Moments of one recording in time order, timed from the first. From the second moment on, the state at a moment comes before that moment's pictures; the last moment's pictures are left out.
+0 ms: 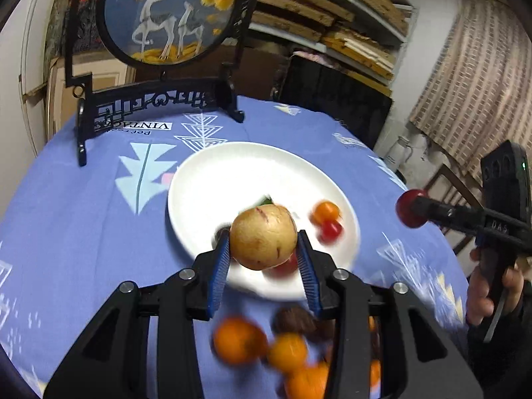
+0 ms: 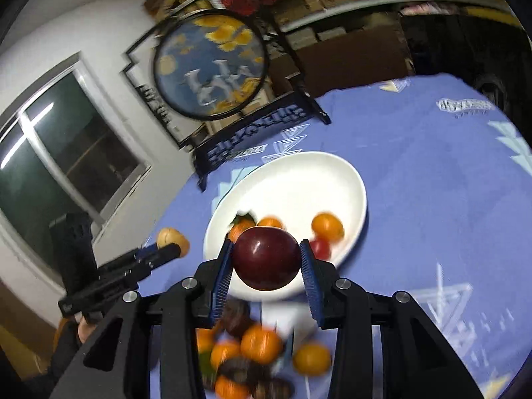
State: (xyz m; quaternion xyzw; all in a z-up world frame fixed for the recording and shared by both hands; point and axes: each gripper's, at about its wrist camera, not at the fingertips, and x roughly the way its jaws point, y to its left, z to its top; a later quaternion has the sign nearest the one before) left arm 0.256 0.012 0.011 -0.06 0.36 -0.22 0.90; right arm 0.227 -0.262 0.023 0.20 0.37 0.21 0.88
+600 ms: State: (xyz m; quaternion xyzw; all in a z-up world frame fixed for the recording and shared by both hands) left arm 0.264 0.005 0.000 -0.03 0.38 -0.21 0.90; right arm 0.243 -0.232 0.006 0.12 0.34 0.20 0.91
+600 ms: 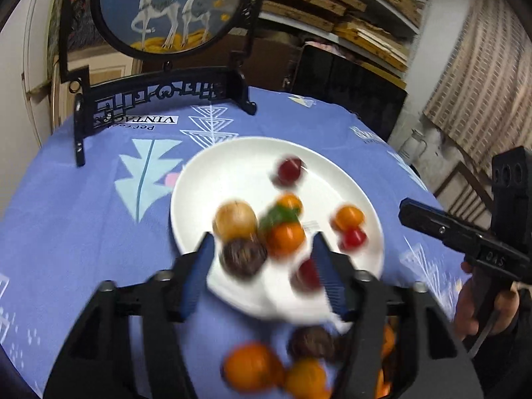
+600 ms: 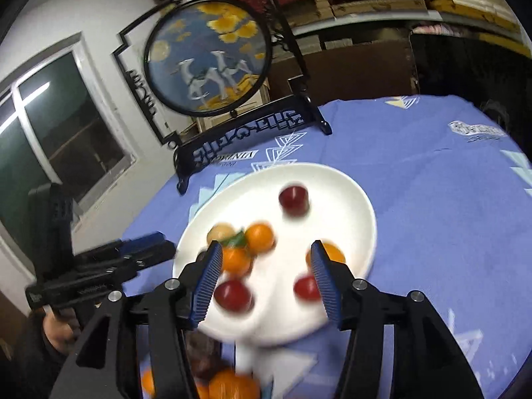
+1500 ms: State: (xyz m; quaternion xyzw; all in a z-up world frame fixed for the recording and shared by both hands) left arm 0.148 -0.009 -0.067 -0.04 0.45 -0.25 0.86; right arm 0.101 -0.282 -0.046 0.19 0.34 0.20 0.90
